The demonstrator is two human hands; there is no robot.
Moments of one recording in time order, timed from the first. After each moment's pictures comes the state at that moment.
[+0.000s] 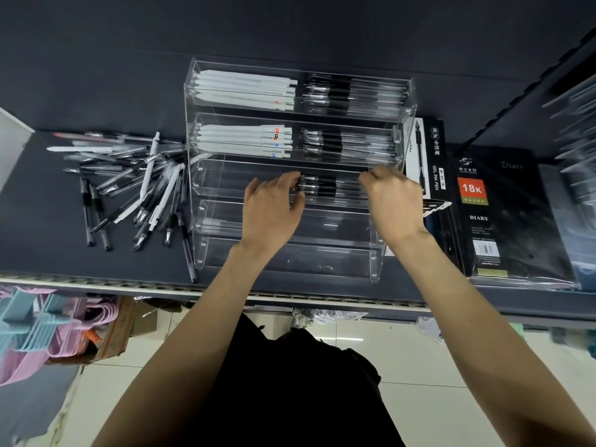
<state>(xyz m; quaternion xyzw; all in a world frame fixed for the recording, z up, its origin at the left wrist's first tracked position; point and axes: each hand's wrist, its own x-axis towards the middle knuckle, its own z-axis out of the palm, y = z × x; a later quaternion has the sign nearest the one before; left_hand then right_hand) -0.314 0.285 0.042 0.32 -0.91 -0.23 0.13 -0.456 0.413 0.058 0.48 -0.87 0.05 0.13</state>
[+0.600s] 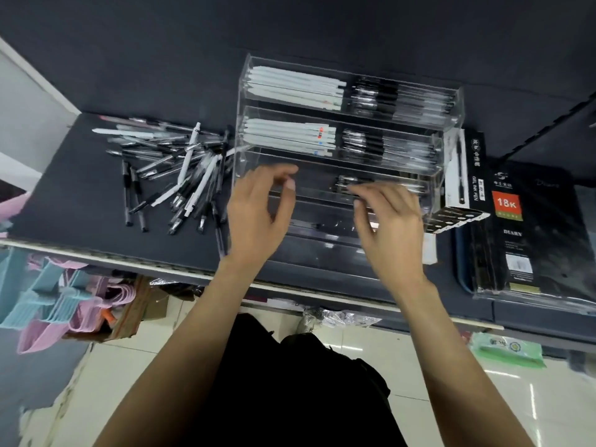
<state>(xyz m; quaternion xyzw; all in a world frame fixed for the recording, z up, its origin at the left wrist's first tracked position) -0.249 0.268 0.060 0.26 -0.82 -0.26 0.43 -0.376 0.408 0.070 0.48 -0.81 0.32 0.12</state>
